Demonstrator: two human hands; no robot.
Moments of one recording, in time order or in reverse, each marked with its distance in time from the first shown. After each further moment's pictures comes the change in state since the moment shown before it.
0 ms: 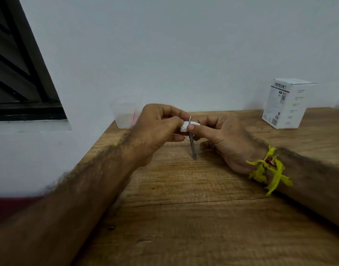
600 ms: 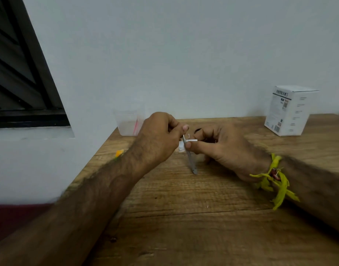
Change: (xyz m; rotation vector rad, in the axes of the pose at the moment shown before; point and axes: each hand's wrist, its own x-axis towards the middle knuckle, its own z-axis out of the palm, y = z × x) left_hand -0.001 0.001 -0.001 0.464 0.080 0.134; right_hand -0.002 -0.006 -0.003 -0.220 -0.139 -0.063
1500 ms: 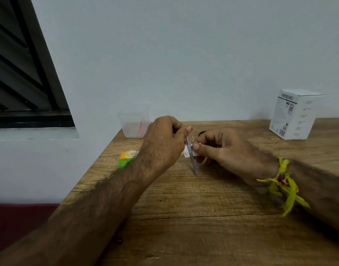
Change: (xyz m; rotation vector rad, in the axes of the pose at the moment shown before) left_hand -0.002 0.000 0.007 -0.024 0.091 -0.021; right_hand -0.003 -0.005 0.001 -0.056 -0.073 0.053
